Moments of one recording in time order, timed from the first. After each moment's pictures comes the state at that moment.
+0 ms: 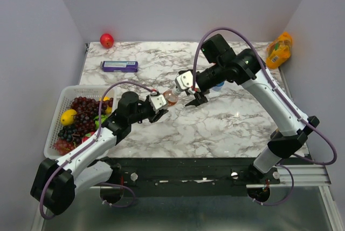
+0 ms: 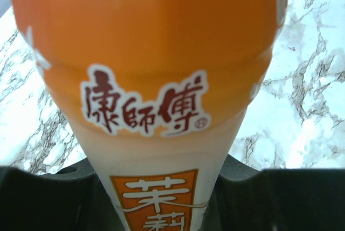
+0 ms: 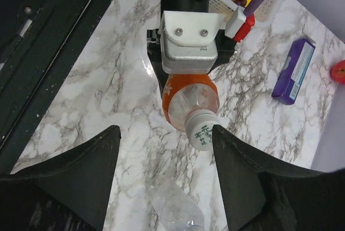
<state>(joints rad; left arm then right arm) -0.55 0.99 0.54 0.13 0.45 0.34 0.75 1.64 2.04 -1.31 -0.75 -1.23</state>
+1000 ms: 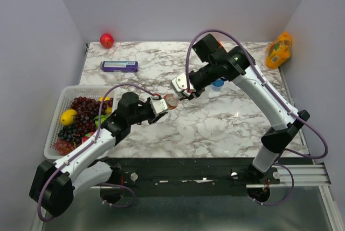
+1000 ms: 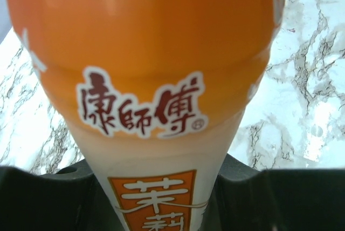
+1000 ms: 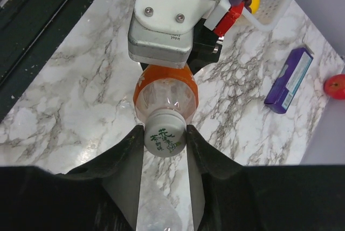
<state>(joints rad) -0.57 0.97 0.55 0.06 0.47 0.47 0.77 1.72 2.07 -1.34 -0.74 -1.39</state>
